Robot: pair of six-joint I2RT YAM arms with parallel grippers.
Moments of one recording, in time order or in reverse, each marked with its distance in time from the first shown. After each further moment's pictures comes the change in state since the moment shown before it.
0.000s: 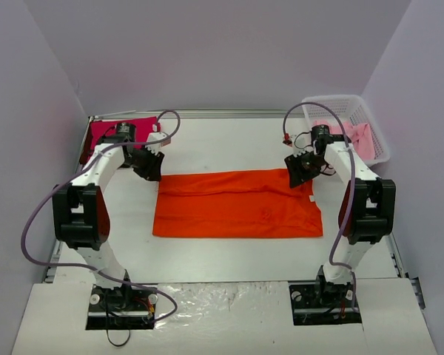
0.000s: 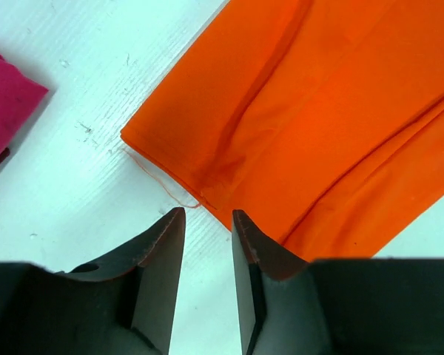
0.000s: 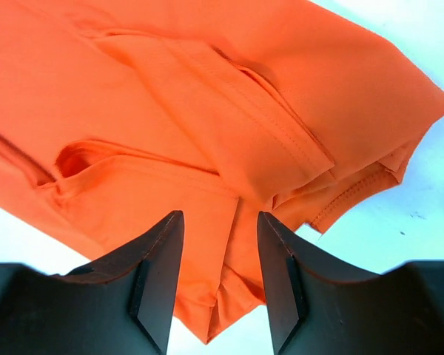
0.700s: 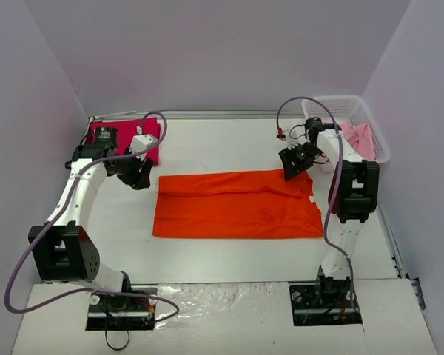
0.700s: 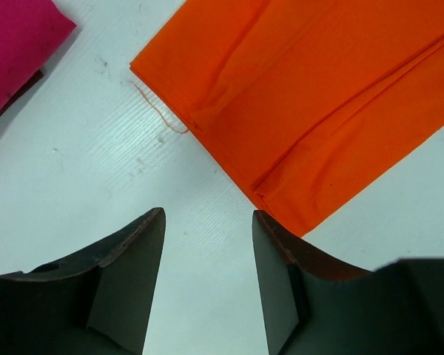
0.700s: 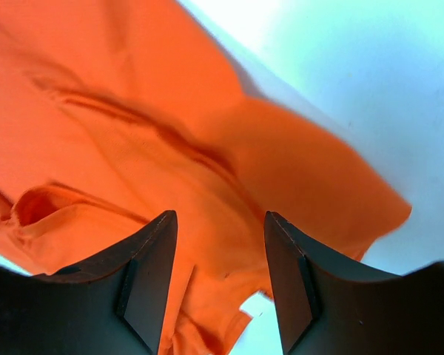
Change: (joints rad) left arm 0.049 -0.292 -0.084 -0.120 -0.050 0.023; right arm 0.000 0.241 0.268 -0.091 -0.048 -0.096
